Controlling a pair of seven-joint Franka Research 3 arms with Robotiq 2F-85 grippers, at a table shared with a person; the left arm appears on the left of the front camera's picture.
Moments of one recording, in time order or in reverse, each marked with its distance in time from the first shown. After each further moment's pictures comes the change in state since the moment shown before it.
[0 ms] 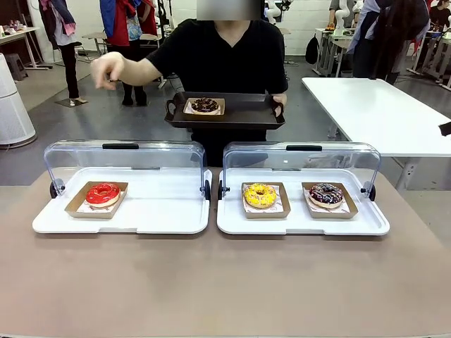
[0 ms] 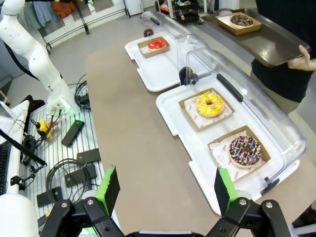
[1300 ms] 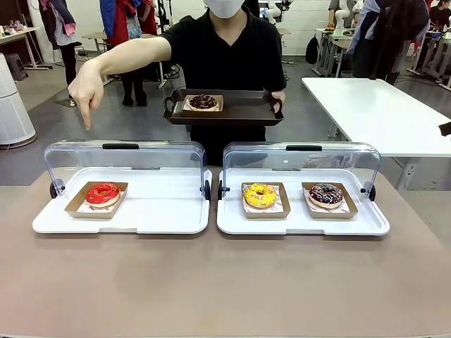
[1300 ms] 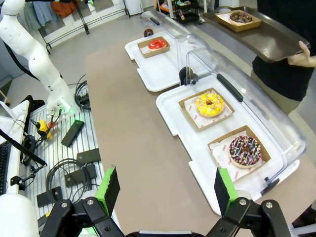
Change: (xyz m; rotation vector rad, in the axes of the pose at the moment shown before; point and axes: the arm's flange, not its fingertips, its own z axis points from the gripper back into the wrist) left arm 0.000 0.000 0.000 0.000 0.000 0.000; right arm 0.000 0.000 0.000 0.000 0.000 0.000
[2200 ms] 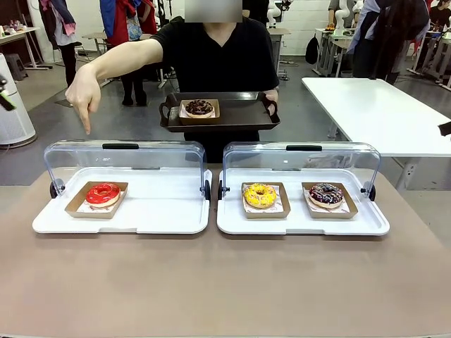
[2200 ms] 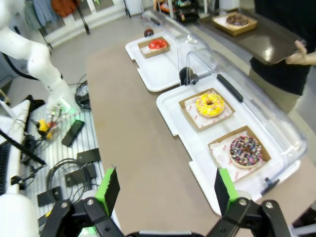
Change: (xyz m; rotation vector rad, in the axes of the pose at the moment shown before) left arm 0.149 -0.008 -0.097 0.052 0.822 -0.474; right arm 0.001 0.000 -0.001 0.002 0.002 0.002
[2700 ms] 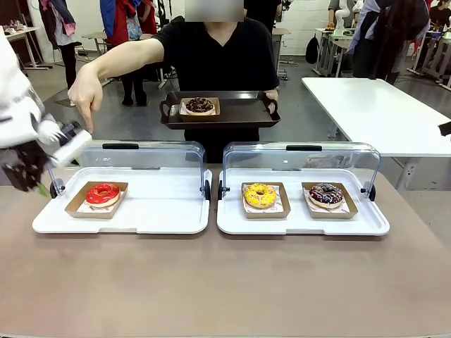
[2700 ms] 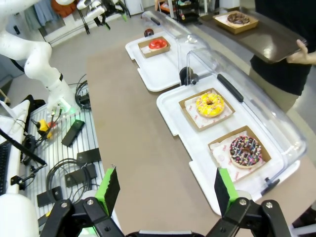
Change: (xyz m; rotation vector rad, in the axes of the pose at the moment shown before) left arm 0.085 -0.029 -0.154 -0.010 0.294 -0.159; right arm 0.000 0.000 0.000 0.000 0.000 0.000
